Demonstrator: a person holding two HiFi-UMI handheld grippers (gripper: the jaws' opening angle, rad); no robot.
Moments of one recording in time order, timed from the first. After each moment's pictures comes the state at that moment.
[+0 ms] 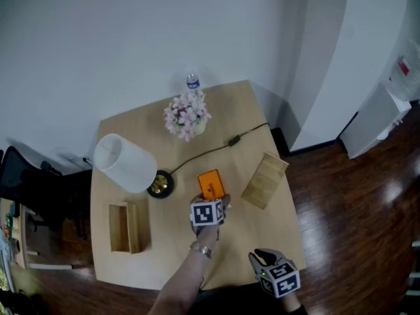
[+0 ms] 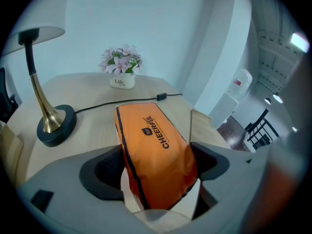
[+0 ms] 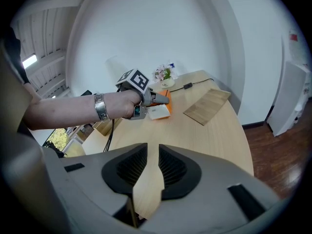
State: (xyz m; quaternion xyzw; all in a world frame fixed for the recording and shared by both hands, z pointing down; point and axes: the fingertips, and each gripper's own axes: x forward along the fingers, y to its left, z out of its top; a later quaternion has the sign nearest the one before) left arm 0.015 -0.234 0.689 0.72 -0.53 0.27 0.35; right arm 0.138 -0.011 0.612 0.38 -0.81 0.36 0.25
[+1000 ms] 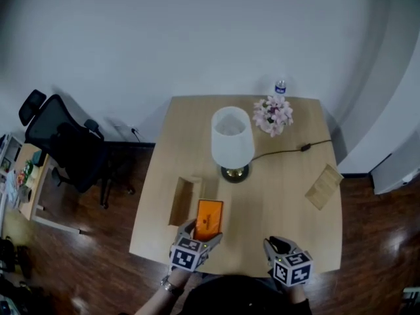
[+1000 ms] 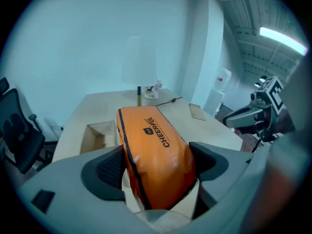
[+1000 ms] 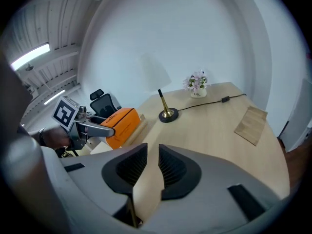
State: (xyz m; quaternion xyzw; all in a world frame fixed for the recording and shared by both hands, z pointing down) left arm -0.246 -0.004 0.584 0.76 -0.53 0.28 0.26; right arm -0.046 0.002 0.564 0.36 -0.85 0.30 0.24
